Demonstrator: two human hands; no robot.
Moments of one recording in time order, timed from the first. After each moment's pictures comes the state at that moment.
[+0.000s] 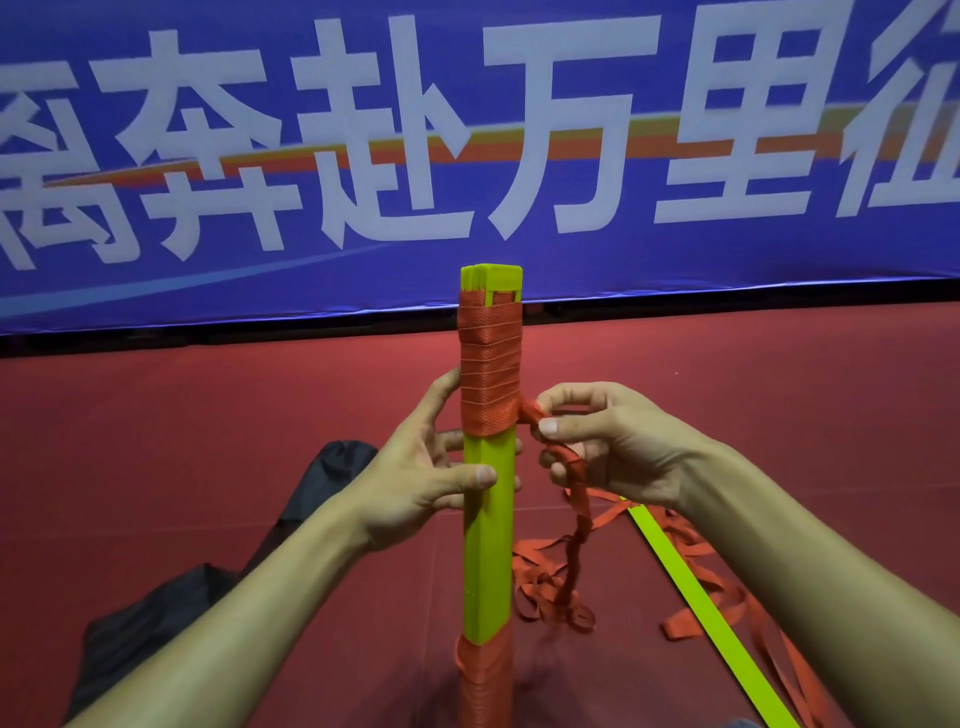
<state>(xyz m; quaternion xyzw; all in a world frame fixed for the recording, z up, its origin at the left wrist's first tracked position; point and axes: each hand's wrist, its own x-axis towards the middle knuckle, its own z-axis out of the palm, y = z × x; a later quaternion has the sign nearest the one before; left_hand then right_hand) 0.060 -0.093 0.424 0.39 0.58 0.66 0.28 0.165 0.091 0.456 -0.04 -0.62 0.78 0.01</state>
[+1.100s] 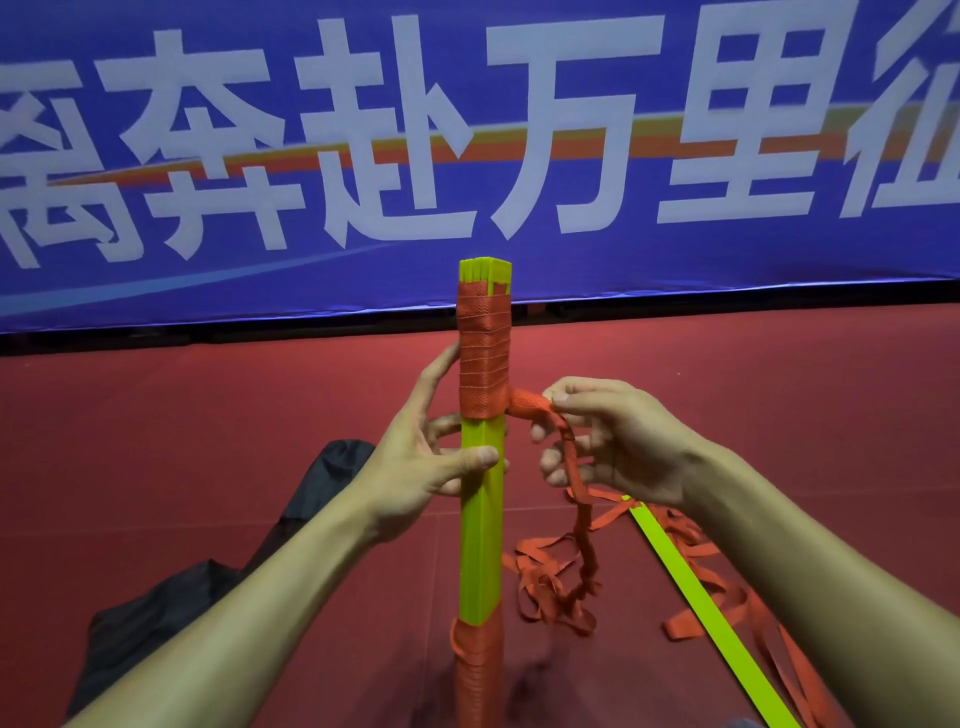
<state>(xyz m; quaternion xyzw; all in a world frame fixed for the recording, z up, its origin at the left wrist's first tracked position) 0.052 -0.086 0.421 0.40 0.60 0.66 0.19 0.165 0.091 0.457 -0.04 -0.65 0.76 0.04</state>
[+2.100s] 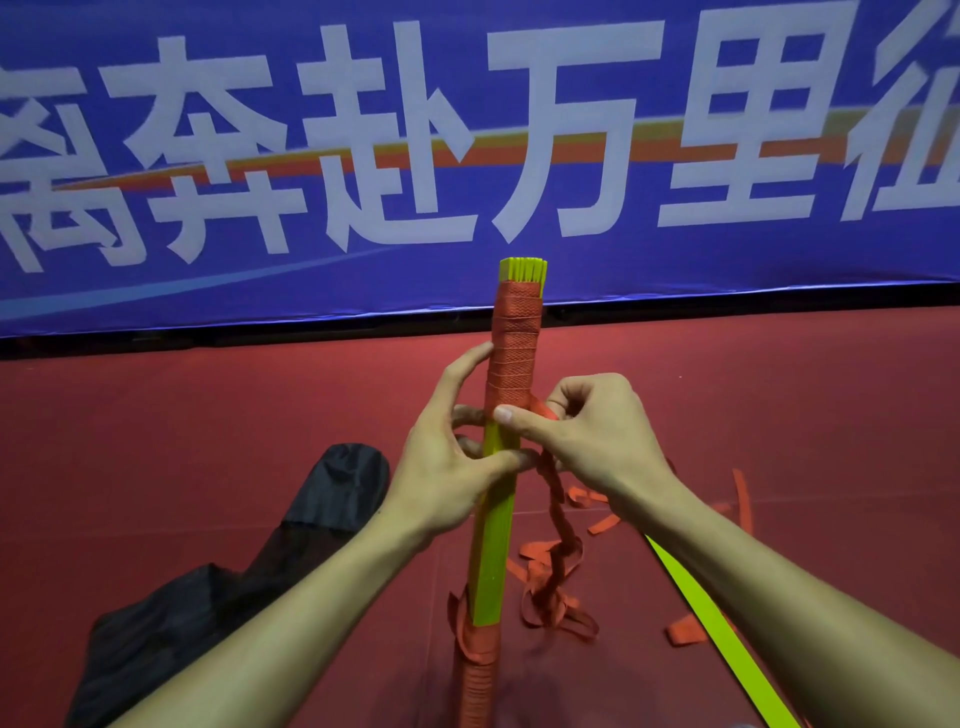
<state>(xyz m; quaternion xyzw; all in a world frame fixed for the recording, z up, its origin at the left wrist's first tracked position) 0.071 -0.071 0.424 0.39 0.69 0.61 0.01 0.149 0.068 0.447 -0.11 -0.81 0.47 0.34</state>
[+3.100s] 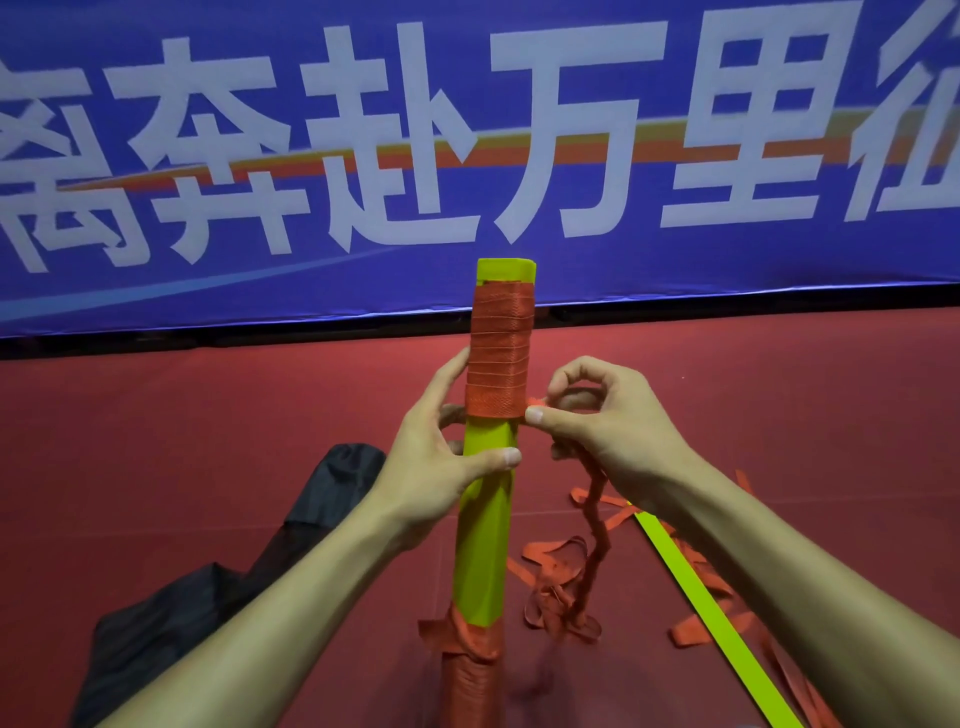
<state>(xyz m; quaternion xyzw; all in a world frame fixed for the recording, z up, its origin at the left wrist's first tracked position) 0.073 -0.081 0.433 0.37 0.66 0.65 0.08 0.155 0.074 0.451 -0.04 -0.71 0.65 0.26</state>
